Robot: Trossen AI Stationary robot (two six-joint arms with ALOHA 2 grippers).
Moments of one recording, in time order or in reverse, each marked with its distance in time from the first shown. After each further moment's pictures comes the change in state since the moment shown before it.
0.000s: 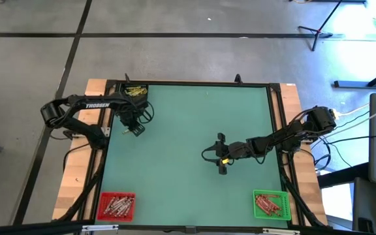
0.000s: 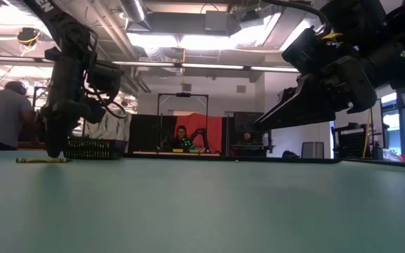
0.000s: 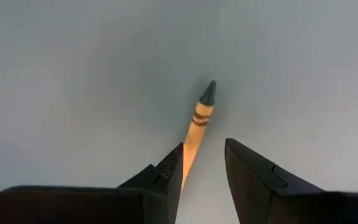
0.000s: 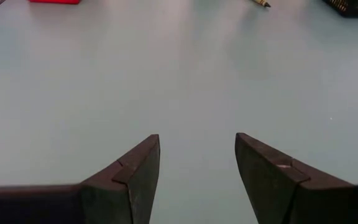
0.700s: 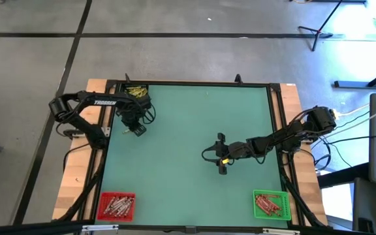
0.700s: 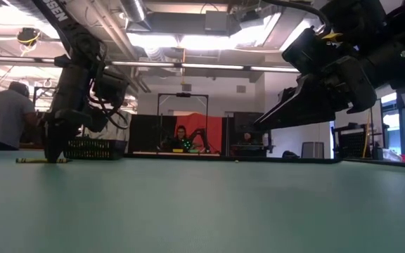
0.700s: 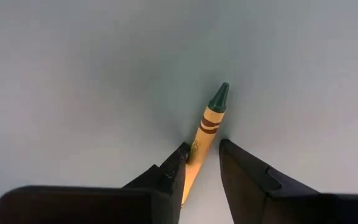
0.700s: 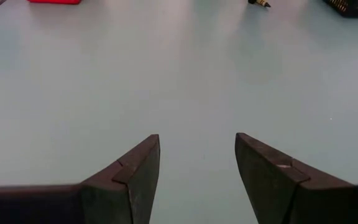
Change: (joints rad) left arm 0.000 0.152 0.024 0.002 -0.028 0.005; right arm 0.000 0.000 0.000 0.001 0.000 0.000
